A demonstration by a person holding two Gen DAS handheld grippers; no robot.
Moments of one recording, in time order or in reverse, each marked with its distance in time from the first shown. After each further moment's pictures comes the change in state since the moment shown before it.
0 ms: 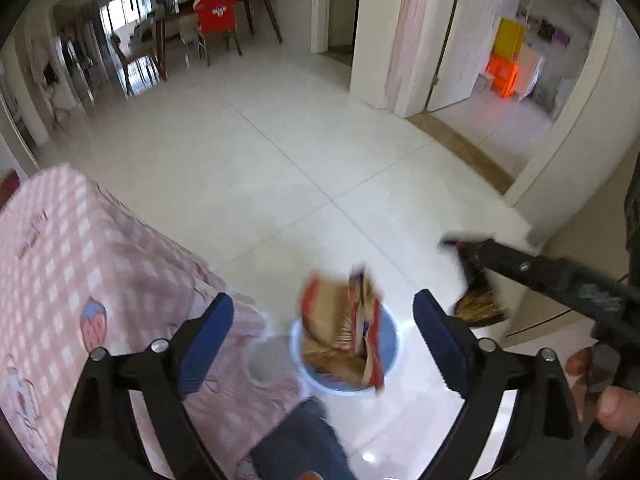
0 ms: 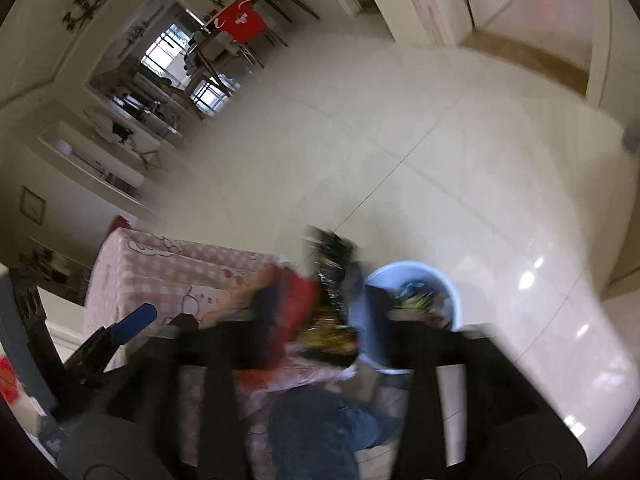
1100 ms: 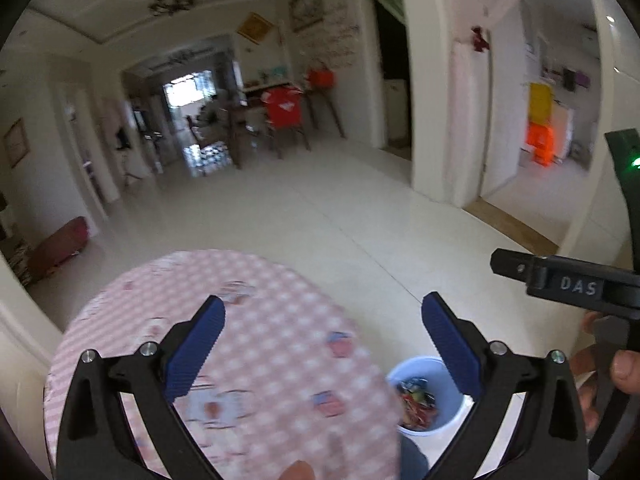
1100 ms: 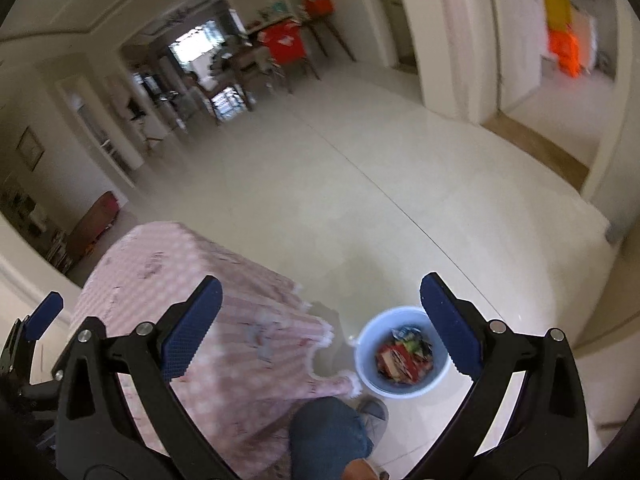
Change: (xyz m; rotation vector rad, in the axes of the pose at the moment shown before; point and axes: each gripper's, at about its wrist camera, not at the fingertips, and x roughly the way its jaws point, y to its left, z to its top) left arm -0.203 0.096 -0.026 -0.046 -0.369 0.245; right arm -0.075 0.171 -0.022 -0.328 -0.147 -0.049
